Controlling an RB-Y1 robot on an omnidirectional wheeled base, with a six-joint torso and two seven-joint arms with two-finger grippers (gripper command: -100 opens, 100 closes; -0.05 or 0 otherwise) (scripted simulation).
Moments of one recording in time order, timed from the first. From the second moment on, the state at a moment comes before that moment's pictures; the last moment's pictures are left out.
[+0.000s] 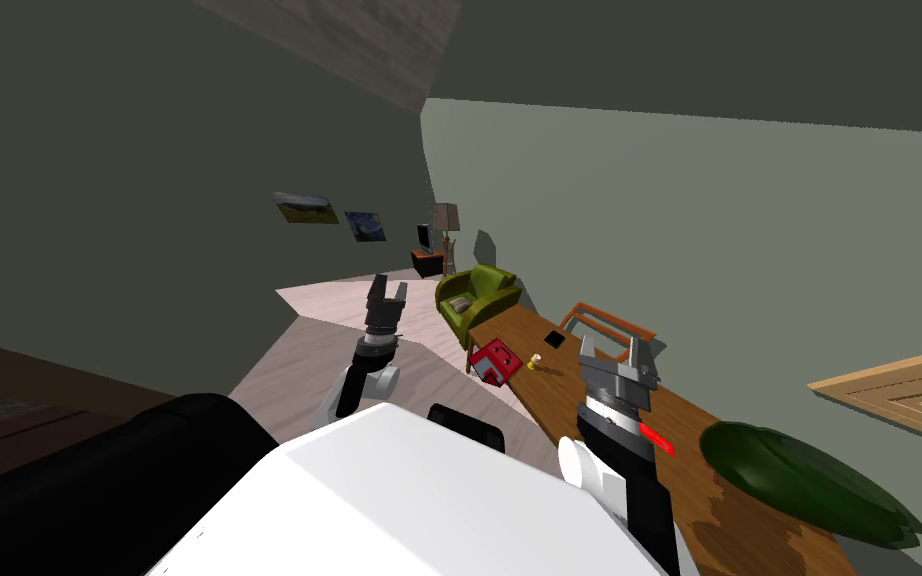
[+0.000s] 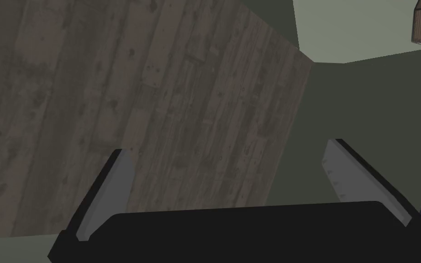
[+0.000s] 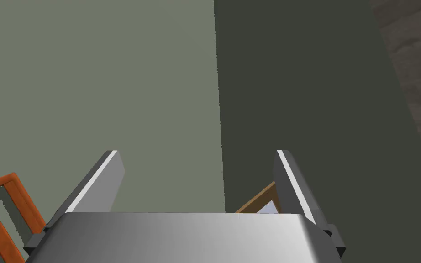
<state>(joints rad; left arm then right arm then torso) 0.49 0.01 0.03 -2.38 -0.12 -0.57 -0.03 0.53 0.03 -0.04 -2.21 -0.10 -0.51 -0.11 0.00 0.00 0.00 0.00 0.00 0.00</state>
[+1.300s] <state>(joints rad) 0.49 0.01 0.03 -2.38 -0.12 -0.57 -0.03 0.44 -0.18 -0.10 -1.96 0.14 -0.44 0.02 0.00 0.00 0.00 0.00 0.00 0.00</state>
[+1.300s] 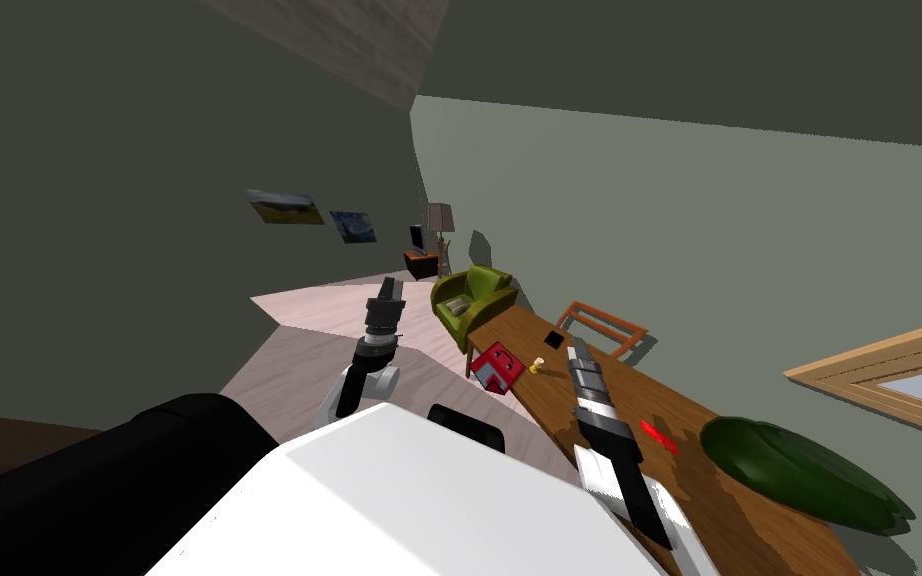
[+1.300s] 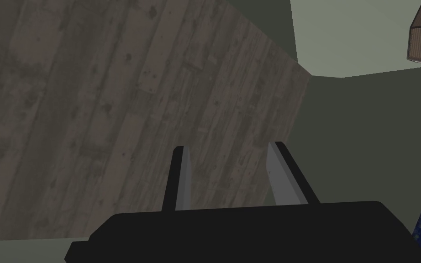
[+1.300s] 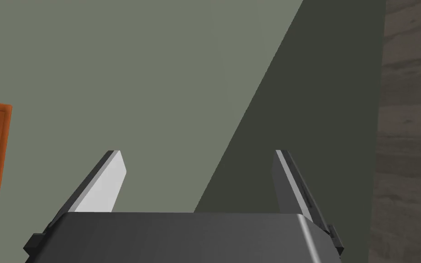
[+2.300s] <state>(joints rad) 0.49 0.01 0.03 -2.38 -0.12 -0.57 -0.03 0.34 -0.23 -0.13 -1.68 0.35 -0.38 0.17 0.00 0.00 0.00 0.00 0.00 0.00</state>
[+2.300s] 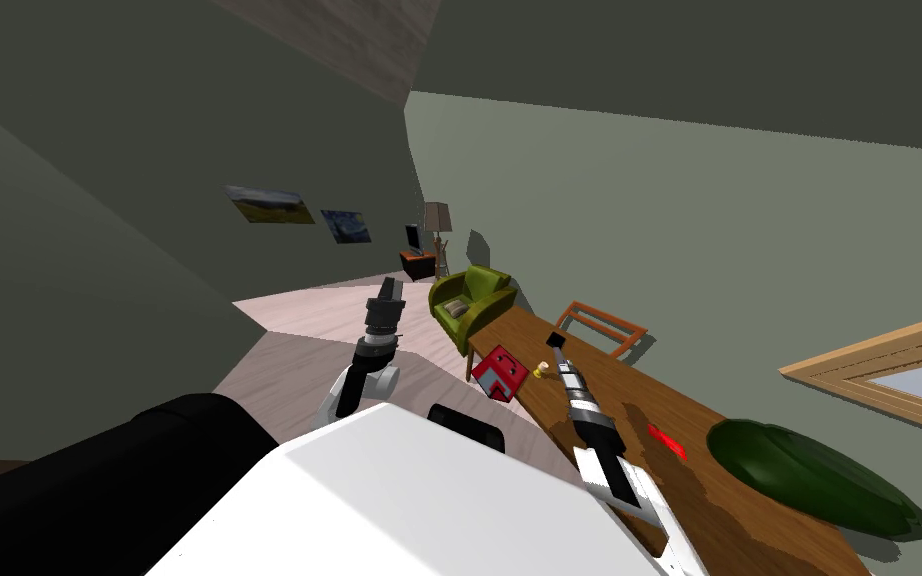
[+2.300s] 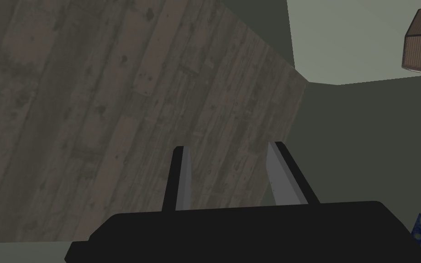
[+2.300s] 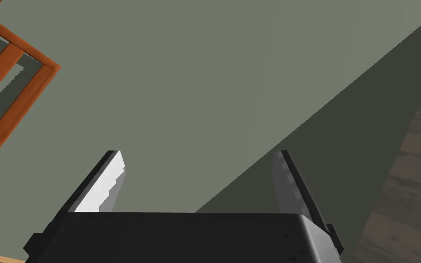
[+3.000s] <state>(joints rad) 0.49 0.01 0.03 -2.38 -0.12 -0.57 -0.03 0.26 -0.26 -0.12 -1.46 0.51 -0.33 0.32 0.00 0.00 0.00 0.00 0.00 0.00</state>
